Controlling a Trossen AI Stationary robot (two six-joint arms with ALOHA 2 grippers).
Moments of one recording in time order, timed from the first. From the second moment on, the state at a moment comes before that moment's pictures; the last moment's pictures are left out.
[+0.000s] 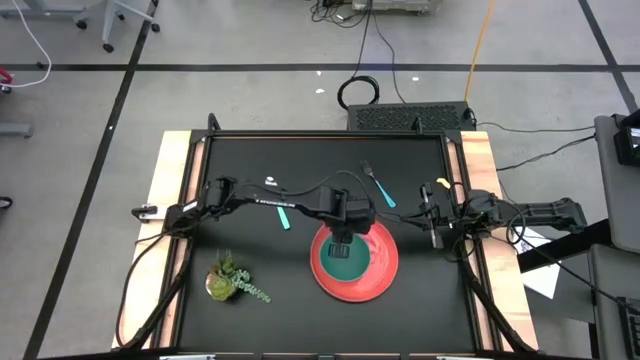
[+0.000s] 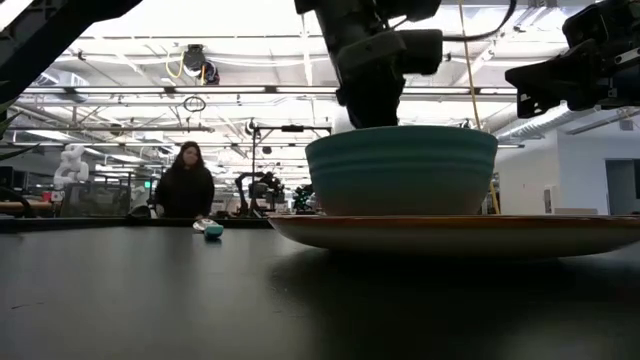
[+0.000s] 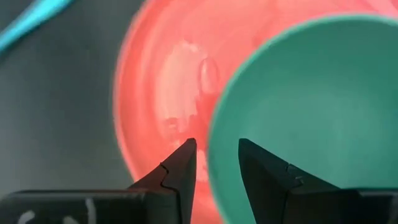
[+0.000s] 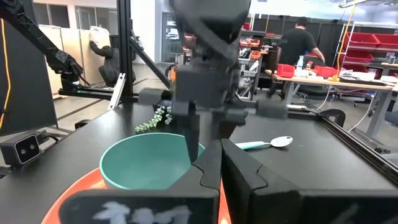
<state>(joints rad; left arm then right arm) -0.04 2.29 2.12 -1.02 0.01 0.13 0.01 0.11 0.02 0.12 -0.10 -0.06</state>
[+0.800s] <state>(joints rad) -0.02 2.28 2.31 -1.18 0.06 0.23 0.01 0.11 0.02 0.11 -0.10 -0.06</state>
